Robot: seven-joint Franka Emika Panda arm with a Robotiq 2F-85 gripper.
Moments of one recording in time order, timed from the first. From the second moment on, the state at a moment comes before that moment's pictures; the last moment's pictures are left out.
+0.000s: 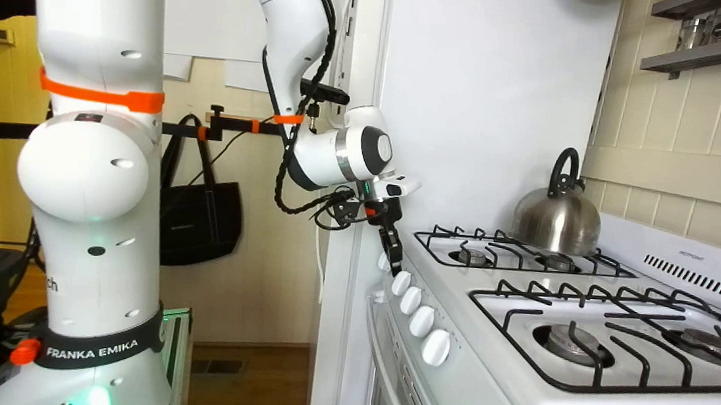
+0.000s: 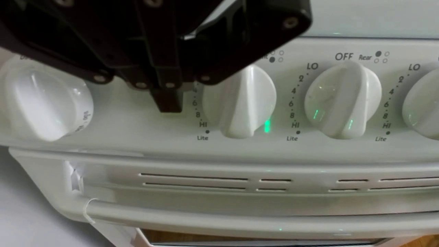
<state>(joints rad) 0.10 0.00 0.14 -2.59 -0.67 2.83 1.11</state>
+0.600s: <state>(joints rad) 0.11 -0.01 0.15 -2.60 -0.32 2.83 0.75</state>
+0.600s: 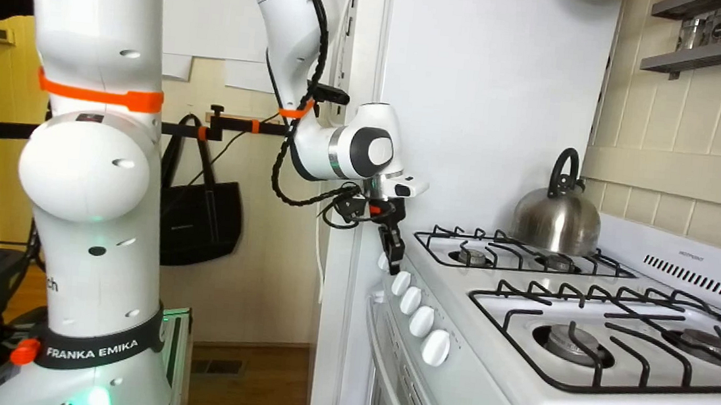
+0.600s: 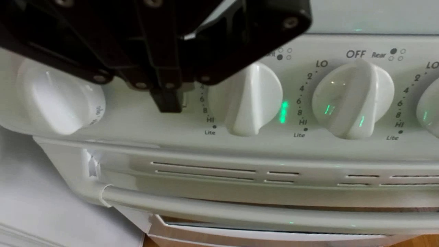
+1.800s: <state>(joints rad) 0.12 -0.29 0.15 -2.64 0.03 2.52 0.35</state>
